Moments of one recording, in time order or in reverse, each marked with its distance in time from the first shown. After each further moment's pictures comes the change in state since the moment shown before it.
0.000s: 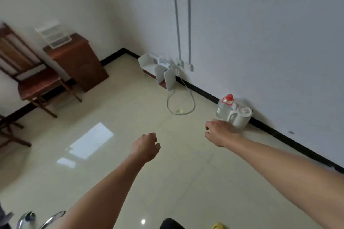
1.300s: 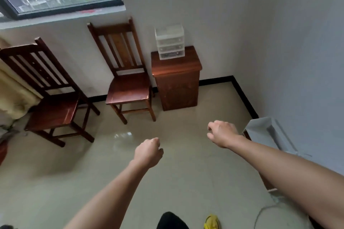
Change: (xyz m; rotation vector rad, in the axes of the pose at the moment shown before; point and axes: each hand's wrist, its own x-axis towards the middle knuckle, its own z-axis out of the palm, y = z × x) left_hand 0.602 -0.537 -0.339 -0.280 0.136 -0.593; right_hand 0.869 -0.593 -0.186 -0.245 -0.081 -0.641
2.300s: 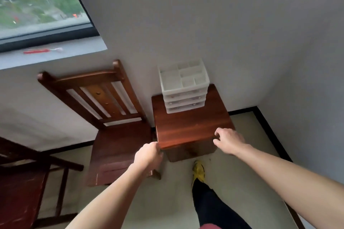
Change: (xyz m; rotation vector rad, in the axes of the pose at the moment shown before) left_hand 0.617 -0.058 -0.200 -0.083 -0.141 0.040; right_hand 0.608 0.006 -0.129 0.191 -0.113 0.224
